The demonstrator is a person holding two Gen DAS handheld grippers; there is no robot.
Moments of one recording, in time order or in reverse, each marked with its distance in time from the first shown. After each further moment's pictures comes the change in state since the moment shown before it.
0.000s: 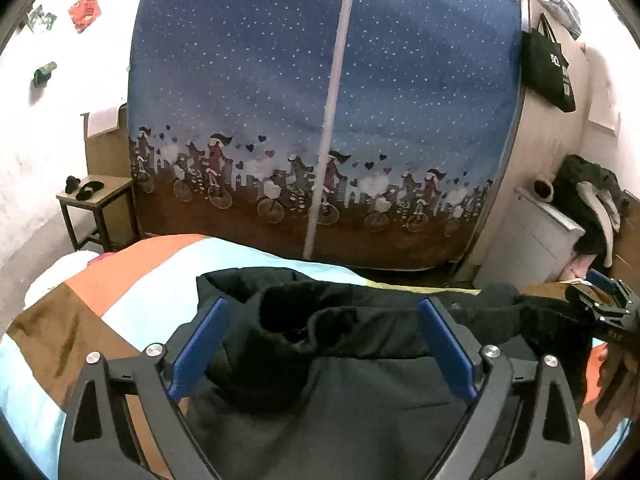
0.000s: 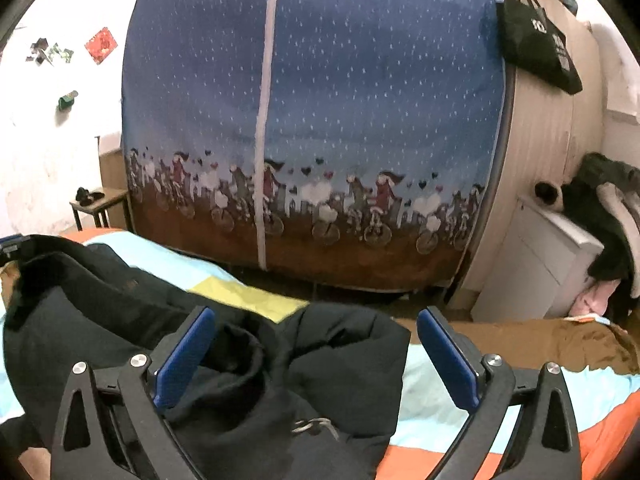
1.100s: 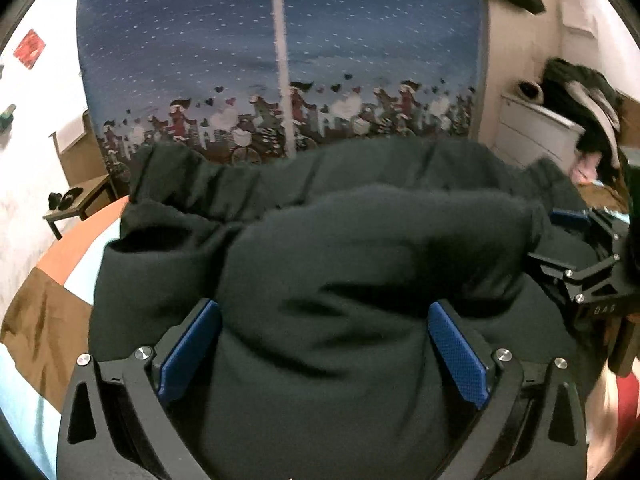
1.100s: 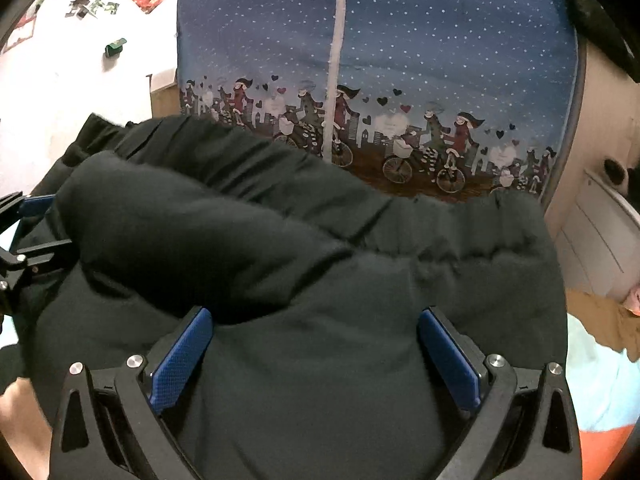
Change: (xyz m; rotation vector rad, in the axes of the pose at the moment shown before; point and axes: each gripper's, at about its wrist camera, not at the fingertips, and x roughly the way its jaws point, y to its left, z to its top) left arm 0.070 -0.045 -0.081 0.204 0.149 0.029; right arm 0.077 0.053 -0.080 -0.086 0.192 0.190
